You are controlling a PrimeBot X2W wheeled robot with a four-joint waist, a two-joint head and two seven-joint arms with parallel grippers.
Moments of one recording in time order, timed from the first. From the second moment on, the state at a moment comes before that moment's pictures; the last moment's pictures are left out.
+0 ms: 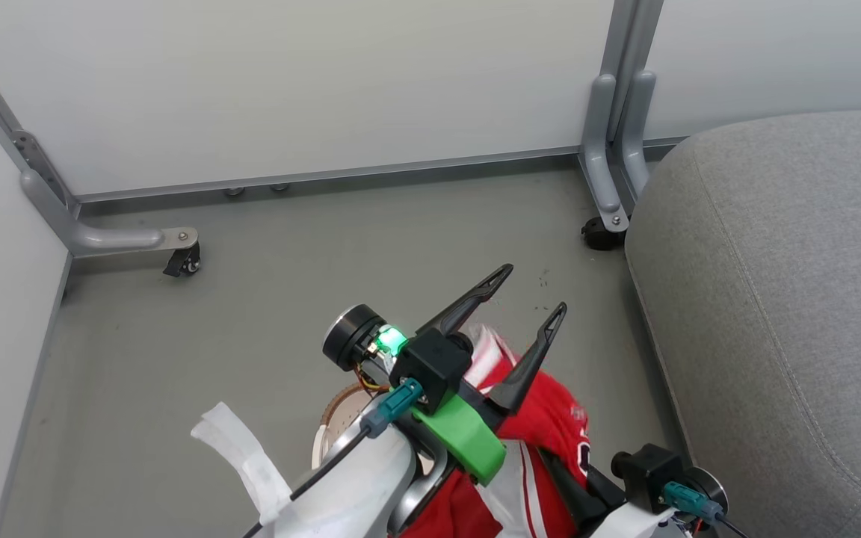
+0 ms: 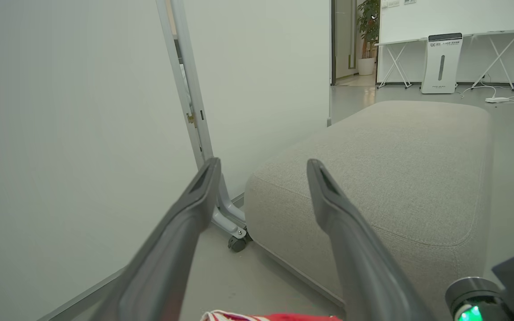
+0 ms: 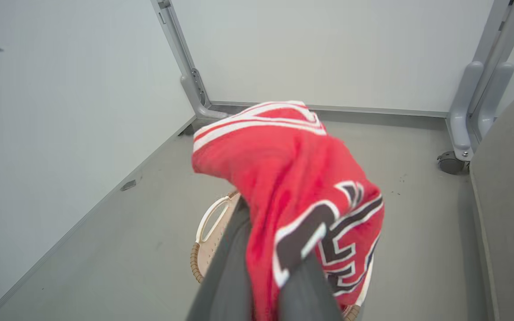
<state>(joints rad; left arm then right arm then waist) -0.49 0.05 -0.82 0.34 -0.35 -0.05 -0.26 -0.09 -0.07 0.44 0.38 0.29 0.13 -0.26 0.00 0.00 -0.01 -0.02</state>
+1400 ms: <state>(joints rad) -0.31 0.21 -0.72 0.21 -0.30 -0.13 -0.26 -0.05 -0.07 0.19 0.02 0.16 0.13 -0.26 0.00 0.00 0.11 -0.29</state>
